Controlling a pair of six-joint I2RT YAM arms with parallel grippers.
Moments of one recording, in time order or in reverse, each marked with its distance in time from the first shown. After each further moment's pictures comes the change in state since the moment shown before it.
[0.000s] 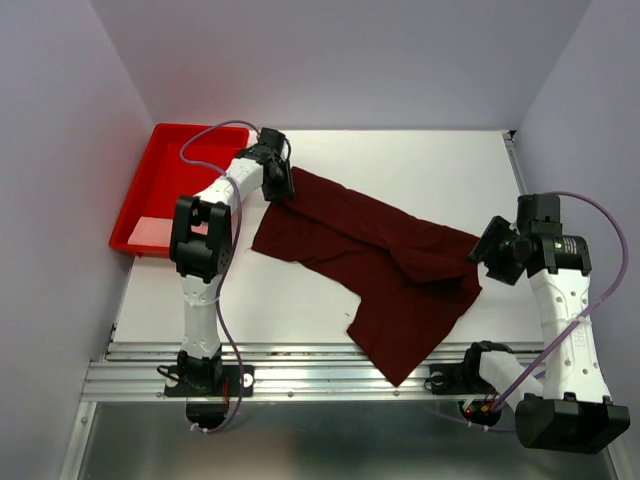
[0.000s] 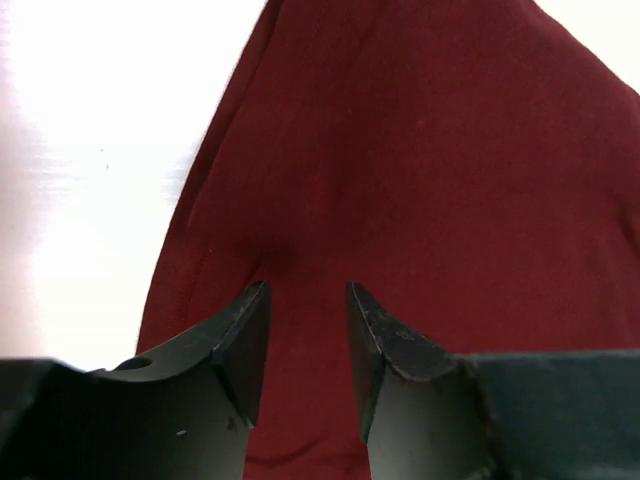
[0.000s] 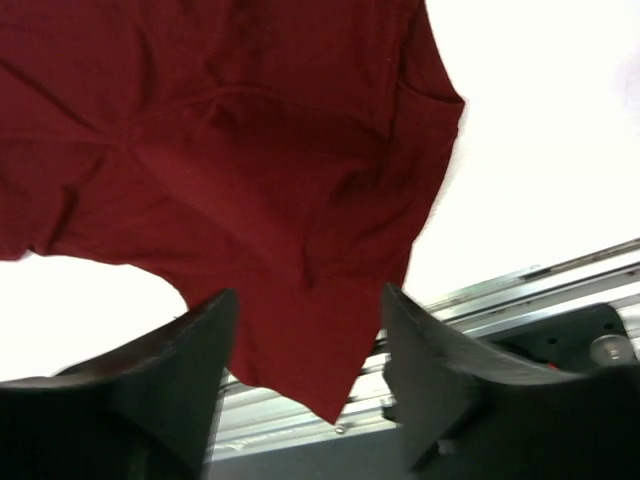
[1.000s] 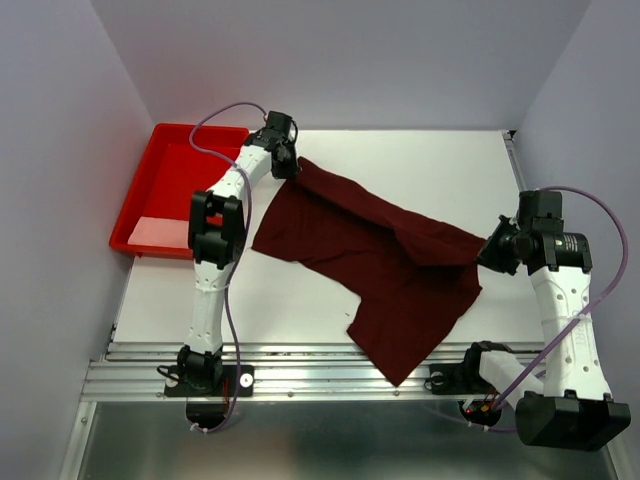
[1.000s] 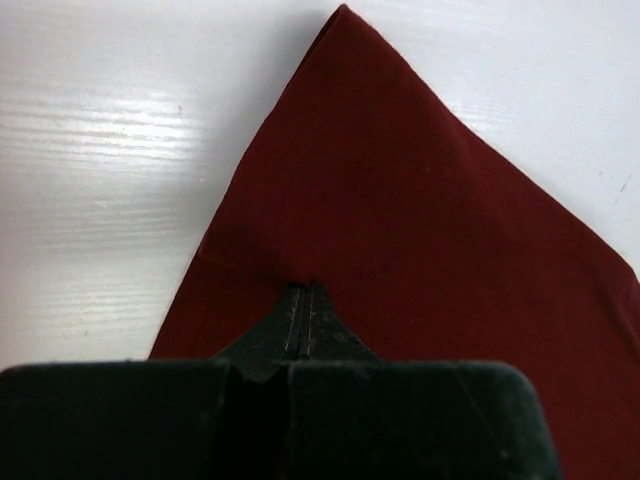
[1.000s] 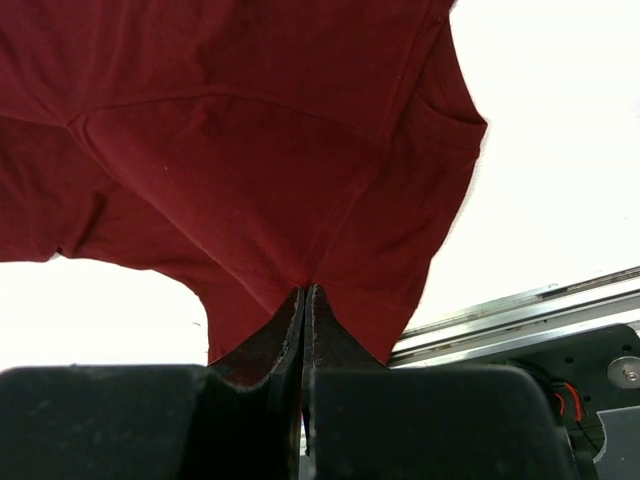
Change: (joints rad) left arm 0.001 0.234 0.384 -0.029 -0.010 -0.002; right arm 0.000 0.011 0.016 0.033 -0.016 -0.003
